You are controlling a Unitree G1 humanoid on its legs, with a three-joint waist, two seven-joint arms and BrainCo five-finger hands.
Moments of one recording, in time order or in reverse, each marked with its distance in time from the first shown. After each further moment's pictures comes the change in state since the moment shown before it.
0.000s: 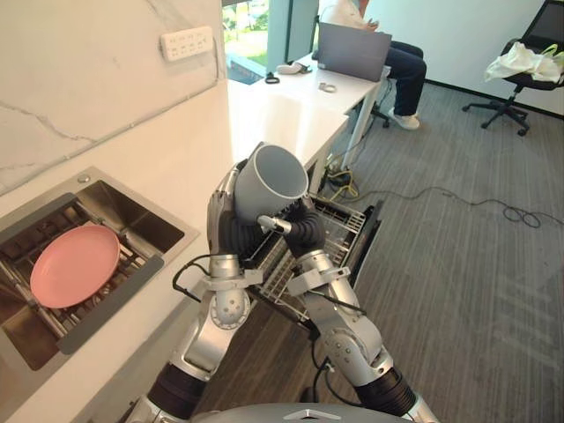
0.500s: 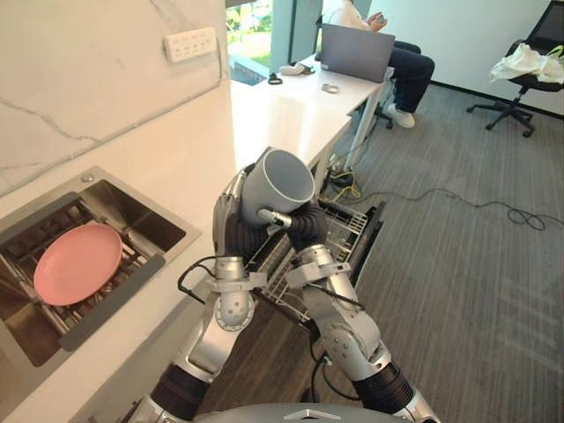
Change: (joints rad) left arm 0.000 -0.008 -0.013 0.038 0.016 0.012 -0.009; right arm -0.030 0.011 0.001 0.003 -0.048 0.000 -0.078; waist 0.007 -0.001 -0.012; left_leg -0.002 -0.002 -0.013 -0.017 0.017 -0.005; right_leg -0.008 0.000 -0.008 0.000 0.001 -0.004
